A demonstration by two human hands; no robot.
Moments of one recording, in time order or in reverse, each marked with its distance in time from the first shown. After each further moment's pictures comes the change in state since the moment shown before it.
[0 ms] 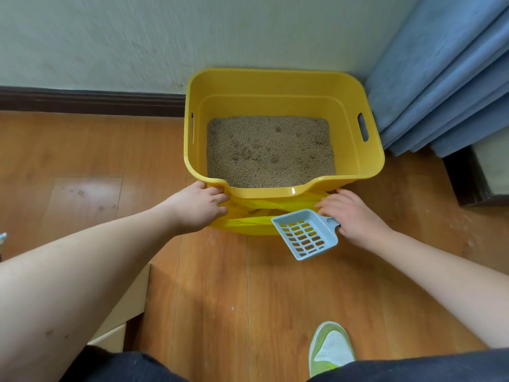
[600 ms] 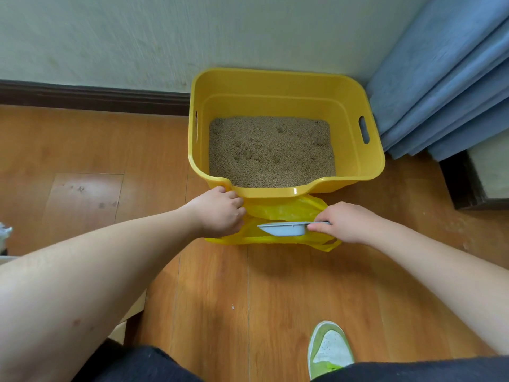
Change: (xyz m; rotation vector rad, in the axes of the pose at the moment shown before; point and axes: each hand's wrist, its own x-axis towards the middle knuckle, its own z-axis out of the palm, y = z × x) left_hand 0.027 0.026 0.002 -0.142 0.196 0.042; right_hand 0.024 -0.045 -0.044 0.063 -0.492 0.297
